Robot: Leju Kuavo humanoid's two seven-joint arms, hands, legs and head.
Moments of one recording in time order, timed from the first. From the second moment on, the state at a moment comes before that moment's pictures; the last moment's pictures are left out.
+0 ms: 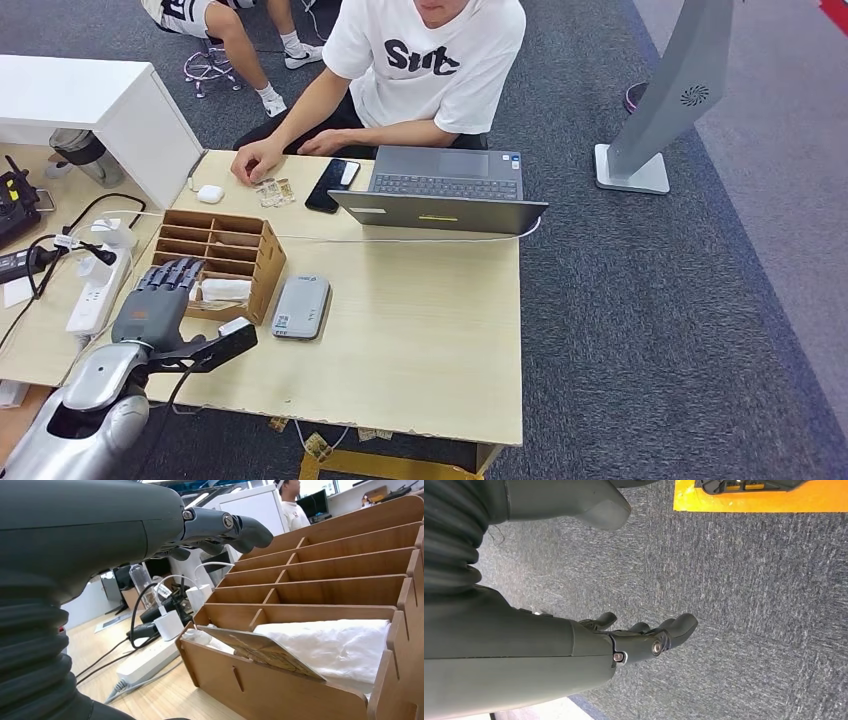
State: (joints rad) left arm -0.06 0.49 -0.08 -1.55 -1.13 -0.05 0.20; right arm -0.05 0.21 -0.52 -0.20 0.89 -0.35 0.11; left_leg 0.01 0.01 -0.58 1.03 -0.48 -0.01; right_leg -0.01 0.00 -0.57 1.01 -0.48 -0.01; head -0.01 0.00
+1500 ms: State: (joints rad) left arm -0.09 0.36 0.03 -1.54 -1.14 0.44 0.02; right arm -0.06 0.21 -0.54 -0.20 0.93 -0.36 0.09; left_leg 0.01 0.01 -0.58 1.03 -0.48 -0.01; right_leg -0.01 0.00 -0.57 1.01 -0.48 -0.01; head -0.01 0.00
